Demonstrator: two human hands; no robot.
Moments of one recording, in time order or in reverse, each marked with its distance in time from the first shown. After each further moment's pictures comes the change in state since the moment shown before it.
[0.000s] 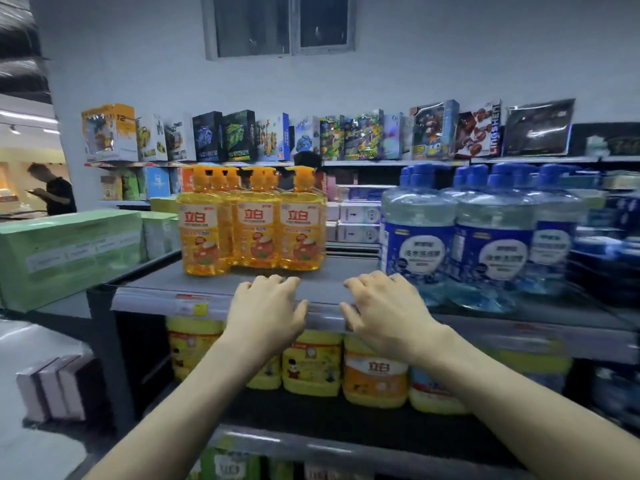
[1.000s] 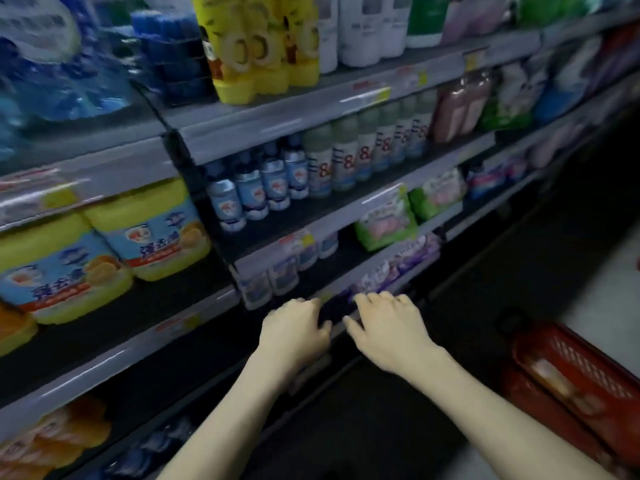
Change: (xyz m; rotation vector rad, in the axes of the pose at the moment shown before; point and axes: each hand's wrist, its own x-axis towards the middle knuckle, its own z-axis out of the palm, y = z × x) left_hand -0.158 0.521 0.229 -0.286 -0.727 0.685; right_hand -0.487 0.275 0.105 0.019 -0.560 0.900
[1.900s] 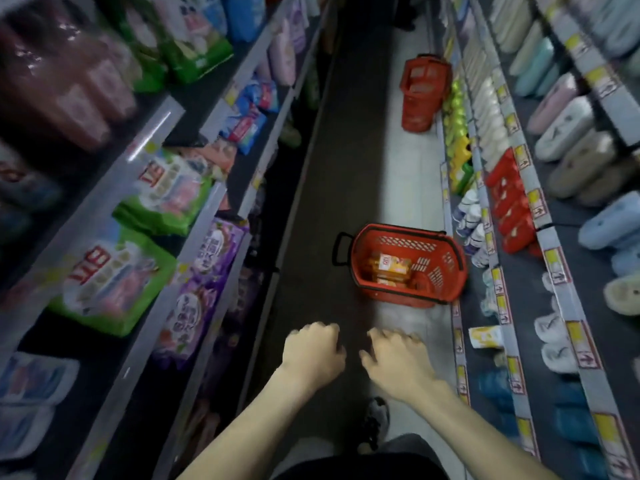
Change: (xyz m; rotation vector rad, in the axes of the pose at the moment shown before) left_hand 0.155 0.382 0.202 0.331 -0.465 0.685; right_hand -0.134 0.351 0.137 0.336 -0.256 0.835
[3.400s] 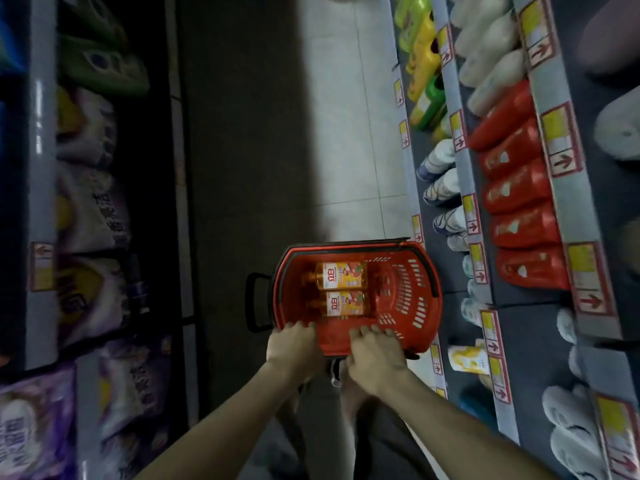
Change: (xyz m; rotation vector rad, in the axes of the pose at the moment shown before) left_hand 0.575 0.128 0.014 0.221 -0.508 0.102; right_hand 0.462 0.294 0.042 0.134 -0.472 0.165
